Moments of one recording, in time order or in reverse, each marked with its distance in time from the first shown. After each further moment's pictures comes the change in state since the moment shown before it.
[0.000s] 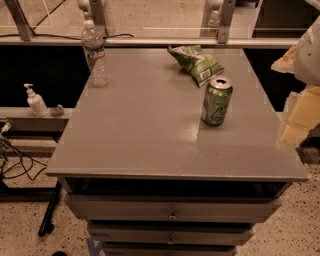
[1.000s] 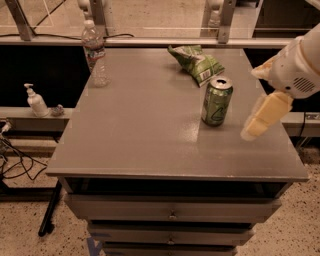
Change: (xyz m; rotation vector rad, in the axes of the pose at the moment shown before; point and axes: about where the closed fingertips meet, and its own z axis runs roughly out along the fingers) arm -0.018 -0.042 0.064 0.011 -0.222 0.098
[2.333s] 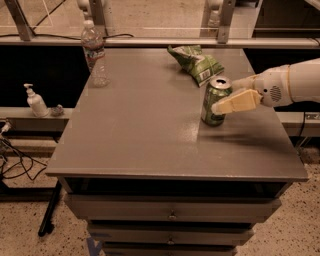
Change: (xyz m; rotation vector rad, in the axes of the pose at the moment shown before) arm -0.019 -0.064 0.079 -0.076 -0.526 0.389
